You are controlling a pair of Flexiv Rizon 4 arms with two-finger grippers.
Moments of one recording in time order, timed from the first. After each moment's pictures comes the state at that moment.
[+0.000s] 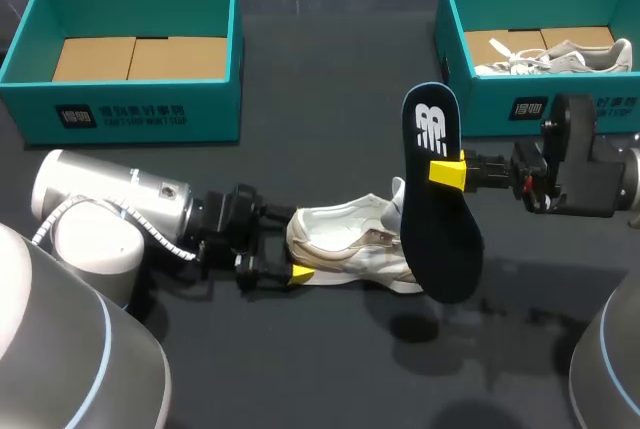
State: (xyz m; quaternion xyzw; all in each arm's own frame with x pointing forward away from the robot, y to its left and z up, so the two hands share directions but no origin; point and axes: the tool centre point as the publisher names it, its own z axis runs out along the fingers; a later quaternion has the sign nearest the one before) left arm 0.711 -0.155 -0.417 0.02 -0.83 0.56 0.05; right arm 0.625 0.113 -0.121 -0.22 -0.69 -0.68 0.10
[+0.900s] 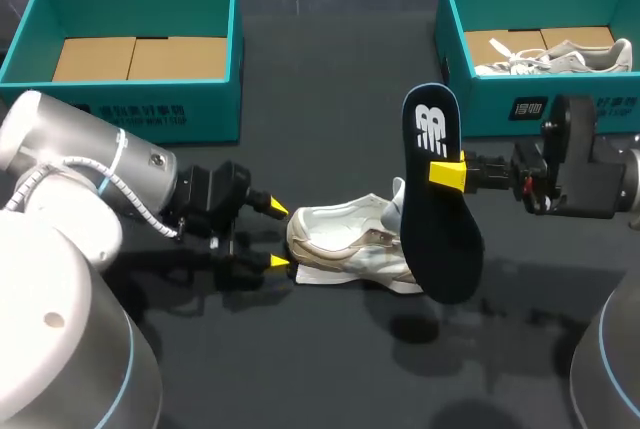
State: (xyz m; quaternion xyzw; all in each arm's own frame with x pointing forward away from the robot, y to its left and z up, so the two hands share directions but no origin) left arm 0.707 -0.113 -0.383 0.03 -0.91 0.42 0.02; right arm 0.624 0.113 -0.121 -0.22 -0.69 -0.68 0.10
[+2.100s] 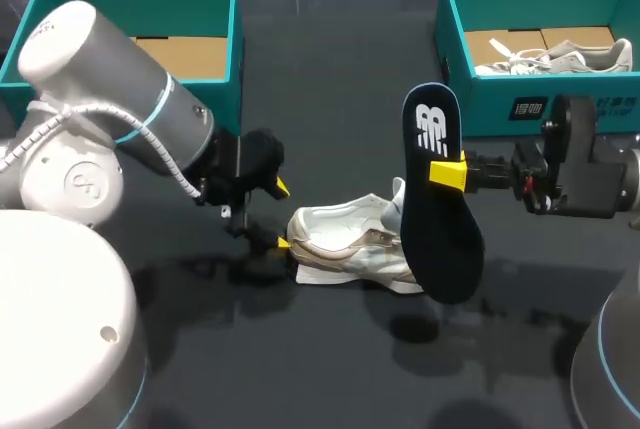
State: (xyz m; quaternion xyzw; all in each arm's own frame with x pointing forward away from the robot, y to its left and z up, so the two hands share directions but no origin) left arm 0.705 -0.115 -0.328 0.03 -0.96 0.28 0.01; right arm 0.623 0.112 -0.120 -0.22 -0.69 -0.68 0.10
